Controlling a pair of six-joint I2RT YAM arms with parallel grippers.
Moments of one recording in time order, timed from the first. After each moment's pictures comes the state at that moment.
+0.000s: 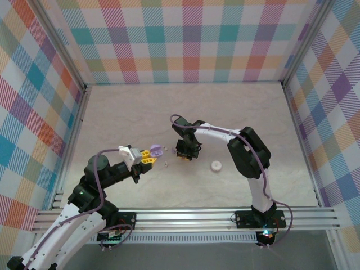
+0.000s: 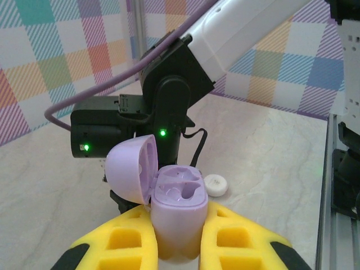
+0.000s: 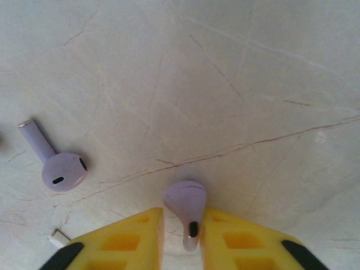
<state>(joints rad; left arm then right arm) -0.55 0.42 0.48 -0.21 0.46 0.08 0.79 2.05 1.44 -0.76 -0.16 1.00</state>
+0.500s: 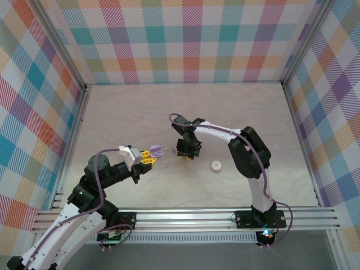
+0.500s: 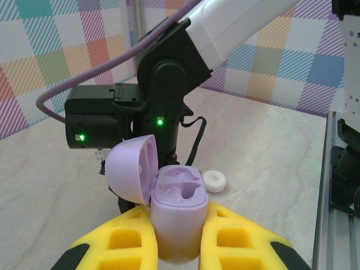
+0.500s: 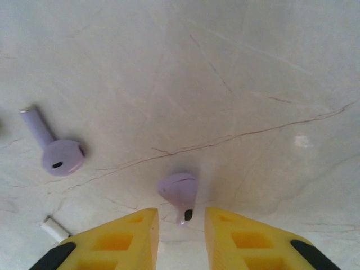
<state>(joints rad) -0.55 0.42 0.48 -0.22 0.46 0.08 0.78 2.05 1.49 -0.84 -0.15 0.94</state>
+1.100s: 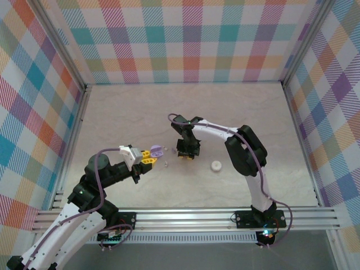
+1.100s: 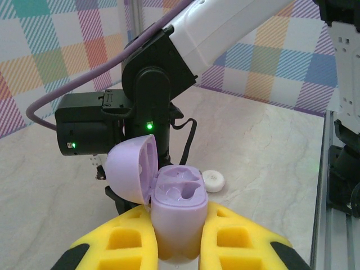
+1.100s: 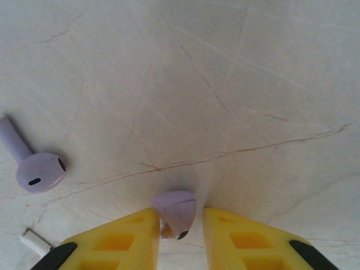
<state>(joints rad) -0.55 0.43 0.49 -0.22 0.46 0.08 0.77 2.10 1.54 -0.90 -0.14 0.89</state>
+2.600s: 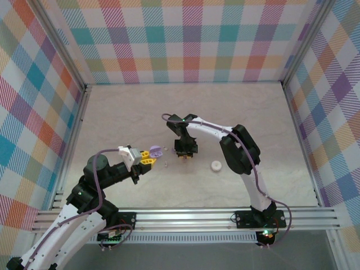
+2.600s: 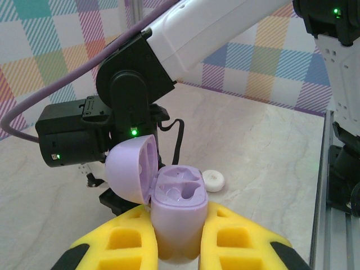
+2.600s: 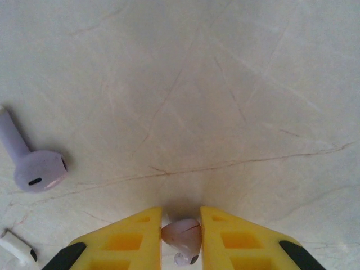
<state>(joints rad) -0.55 0.41 0.49 -0.24 0.46 0.08 0.79 2.18 1.69 -1.05 -0.09 0.78</state>
